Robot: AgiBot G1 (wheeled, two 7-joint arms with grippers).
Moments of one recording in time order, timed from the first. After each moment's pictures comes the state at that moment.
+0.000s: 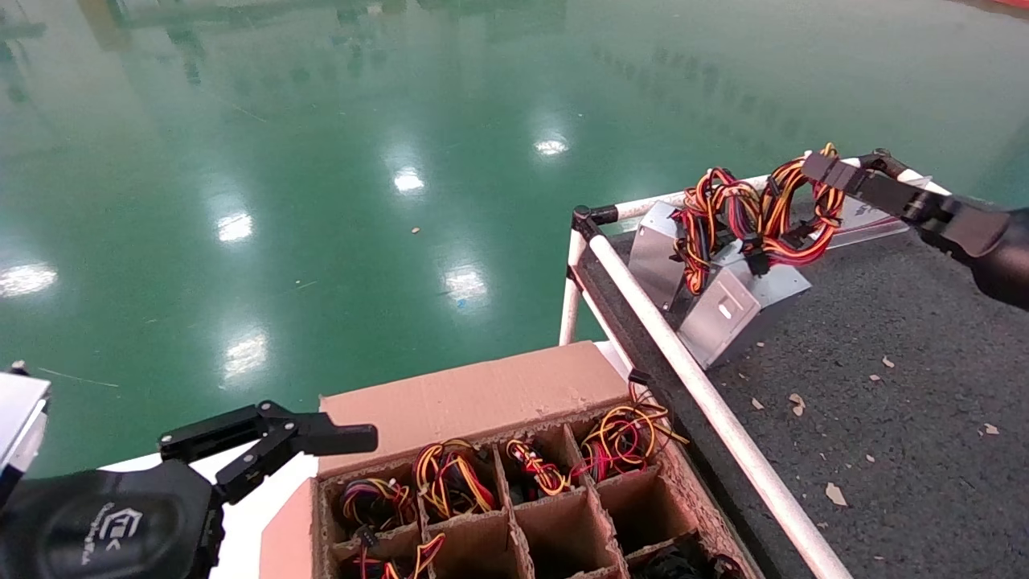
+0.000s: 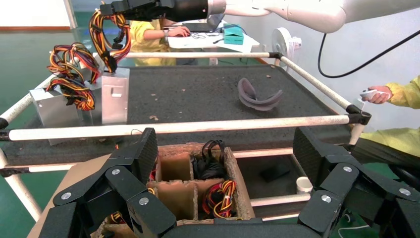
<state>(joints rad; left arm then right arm) -1.09 0.59 0.33 -1.27 0.70 1.48 -0.16 1.42 -0.72 -0.19 0.60 -0.99 -1.16 0.55</state>
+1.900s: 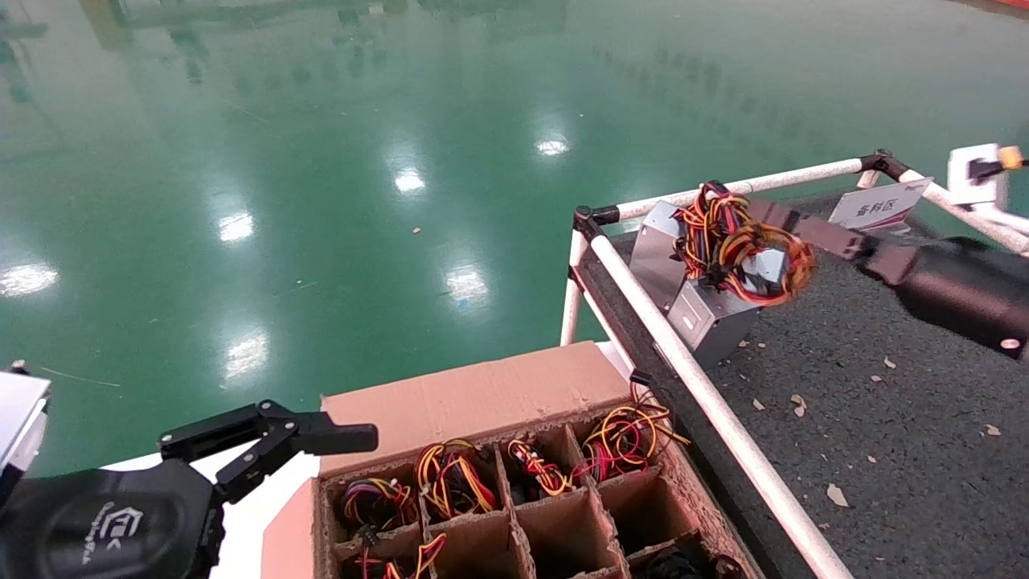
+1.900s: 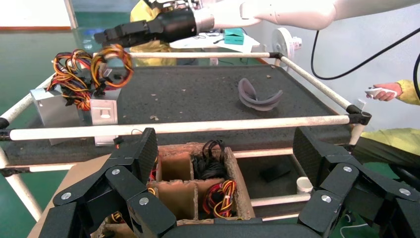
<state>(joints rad) -1.09 0.59 0.33 -1.27 0.70 1.48 -0.16 1.54 -0.82 -0.26 0.35 -1.09 -1.17 0.39</state>
